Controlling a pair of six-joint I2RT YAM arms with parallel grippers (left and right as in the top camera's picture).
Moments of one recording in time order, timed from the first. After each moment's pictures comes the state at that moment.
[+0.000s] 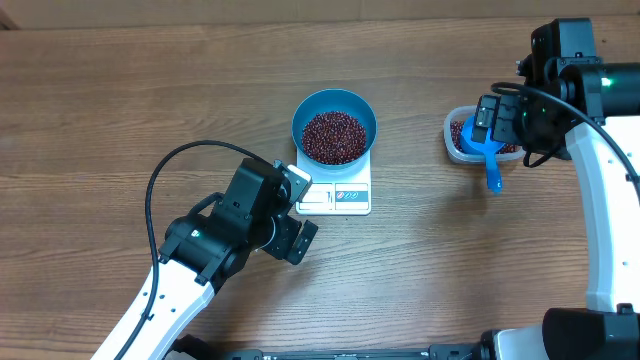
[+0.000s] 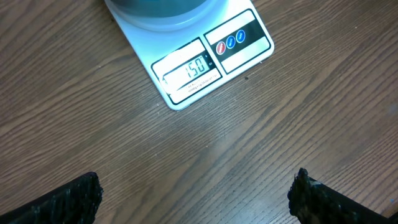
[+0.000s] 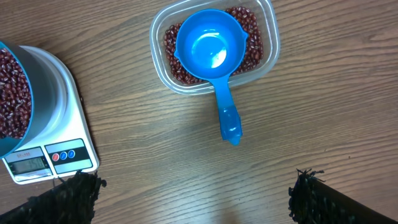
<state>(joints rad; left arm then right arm) -0.52 1.14 0.95 -0.85 0.07 0.01 0.01 1.62 1.79 -1.45 0.05 0.23</state>
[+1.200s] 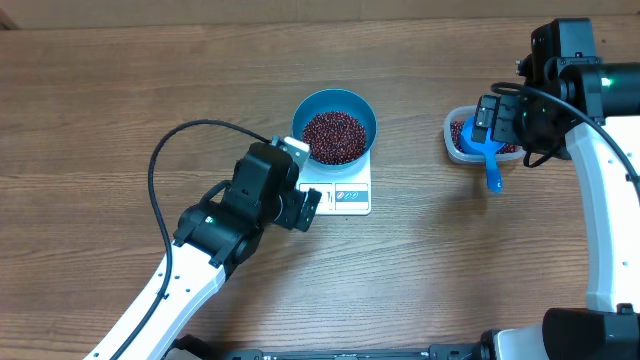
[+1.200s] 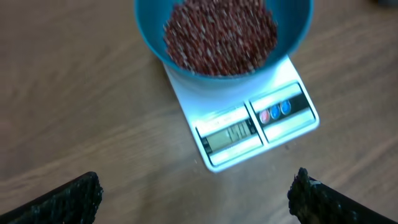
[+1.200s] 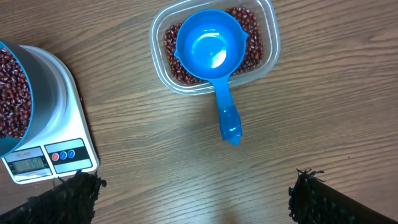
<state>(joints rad) -0.52 1.22 0.95 -0.61 -0.10 -0.07 0.01 1.62 1.79 -1.45 0.05 0.23</state>
